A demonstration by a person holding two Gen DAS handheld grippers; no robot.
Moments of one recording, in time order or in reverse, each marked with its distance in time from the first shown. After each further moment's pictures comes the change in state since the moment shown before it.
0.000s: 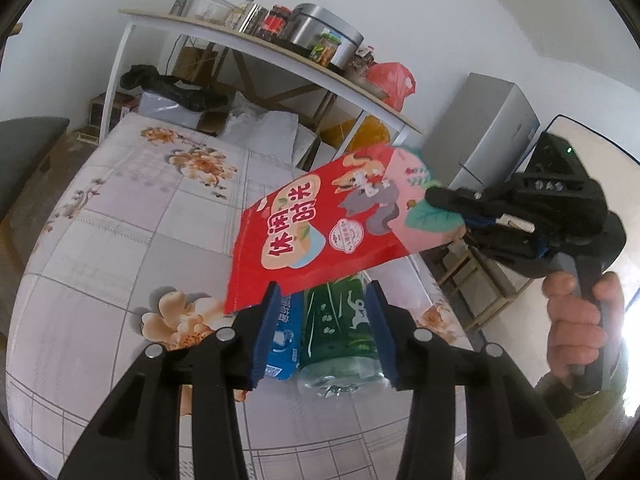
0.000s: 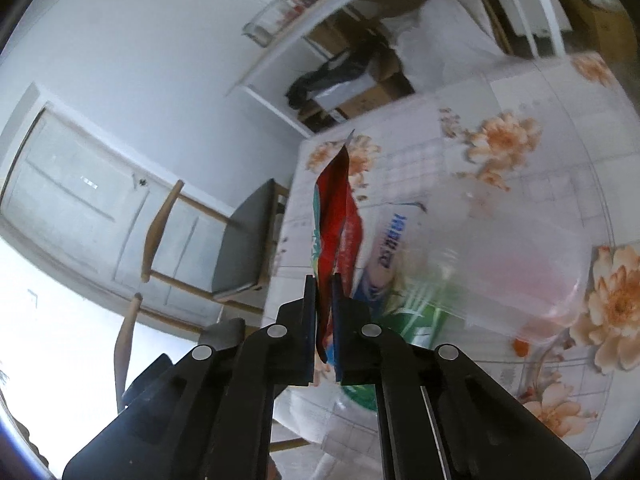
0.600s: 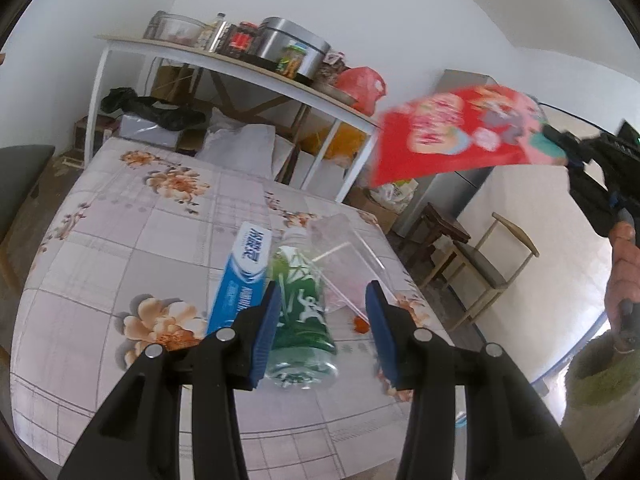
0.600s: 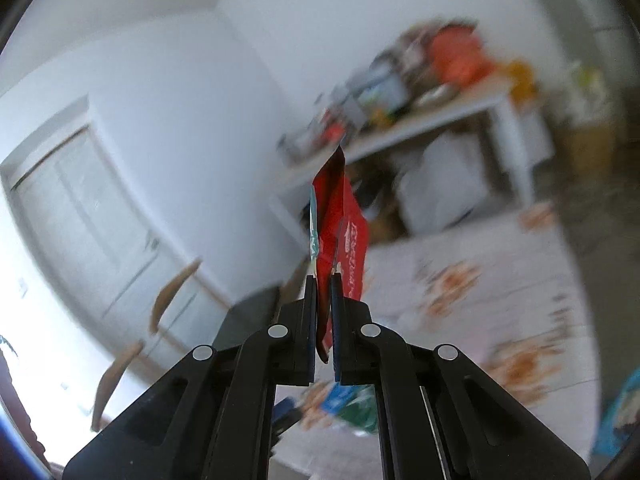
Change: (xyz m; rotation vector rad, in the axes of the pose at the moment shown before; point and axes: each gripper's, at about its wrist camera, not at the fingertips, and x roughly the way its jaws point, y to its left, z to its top) left arm -0.020 -0.040 -0.006 0.079 -0.024 -0.046; right arm -0.208 0.017 -0.031 -0.100 -0.539 -0.111
